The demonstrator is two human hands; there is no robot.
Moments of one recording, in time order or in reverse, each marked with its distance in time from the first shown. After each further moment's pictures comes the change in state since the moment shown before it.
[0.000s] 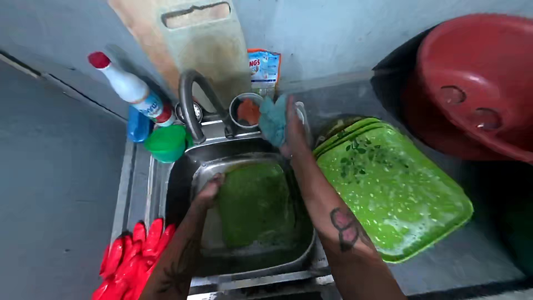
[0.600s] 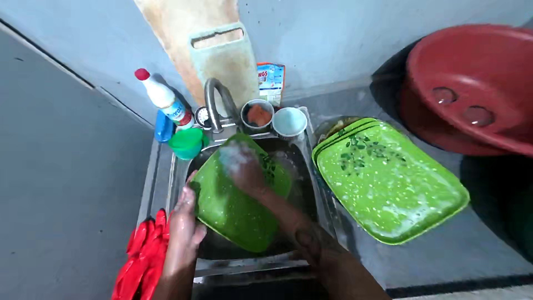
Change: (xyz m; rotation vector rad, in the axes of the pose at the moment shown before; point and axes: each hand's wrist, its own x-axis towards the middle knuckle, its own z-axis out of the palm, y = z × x) left_hand -0.185 0.045 -0.006 -0.615 0.181 0.515; right_hand -0.102 0.086 0.073 -1.010 -0.228 -0.691
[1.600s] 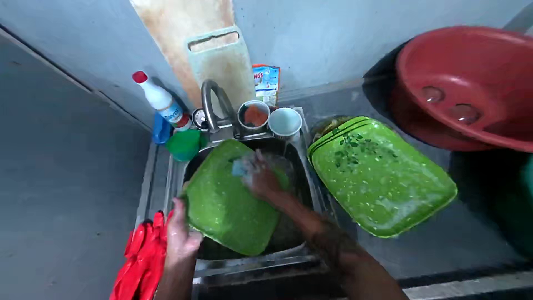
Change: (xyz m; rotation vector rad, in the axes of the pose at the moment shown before) left_hand -0.006 -0.017 -0.023 -0.383 -0.056 -0.046; right_hand -0.033 0.039 -0.016 -0.186 -0.286 0.043
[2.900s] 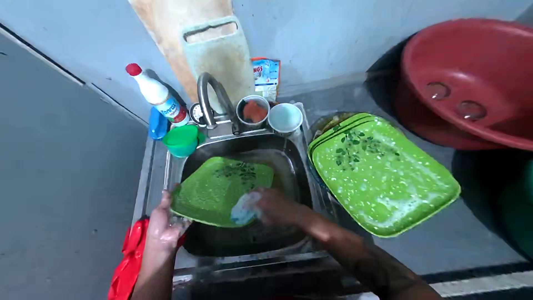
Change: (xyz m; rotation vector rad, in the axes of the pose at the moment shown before) left_hand 0.020 0.030 -0.007 0.237 0.466 -0.242; right_hand -0.064 -0.023 -0.068 0.212 -0.312 -0.359
